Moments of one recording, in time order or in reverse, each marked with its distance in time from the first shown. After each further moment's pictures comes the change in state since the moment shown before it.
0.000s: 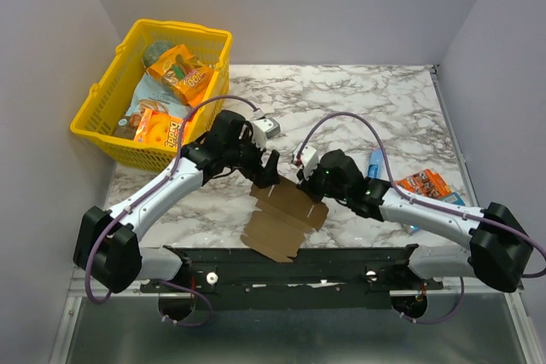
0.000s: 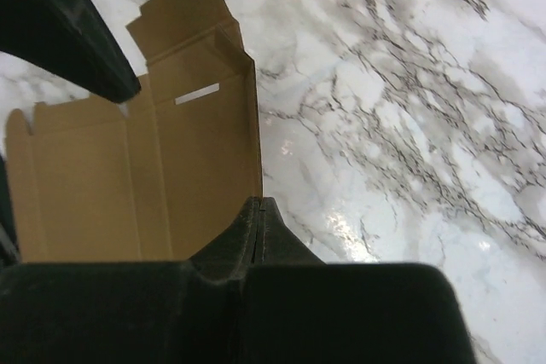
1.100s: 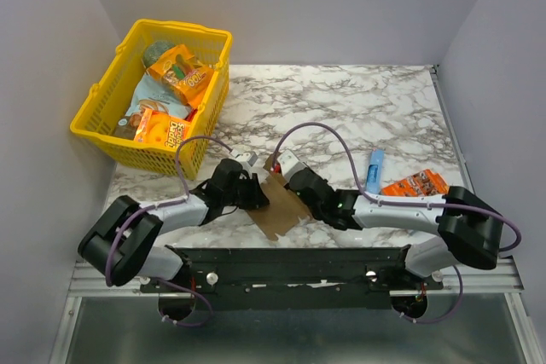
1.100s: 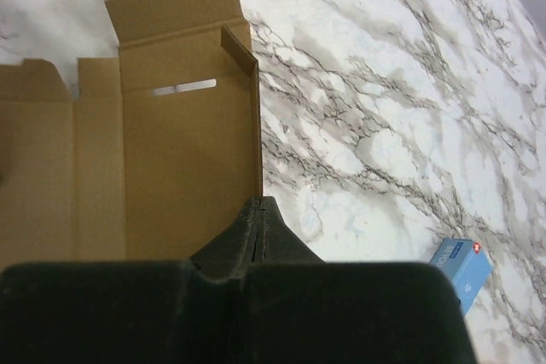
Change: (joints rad) left arm -0.048 0.030 -0.571 0.683 -0.234 -0.640; right arm 0.225 0.208 0.039 0.130 0.749 -0.069
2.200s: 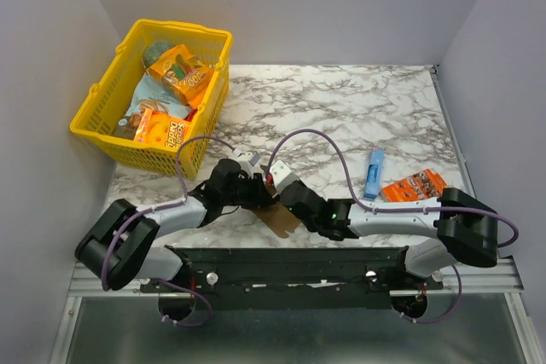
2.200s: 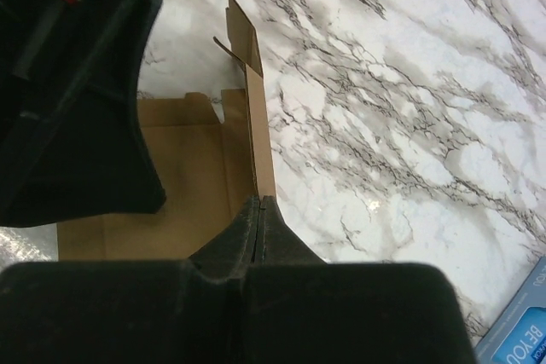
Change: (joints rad) left arm -0.006 0.016 -0.015 0.082 0.092 0.003; right arm 0.118 0.018 0.023 -0.002 -0.030 0.173
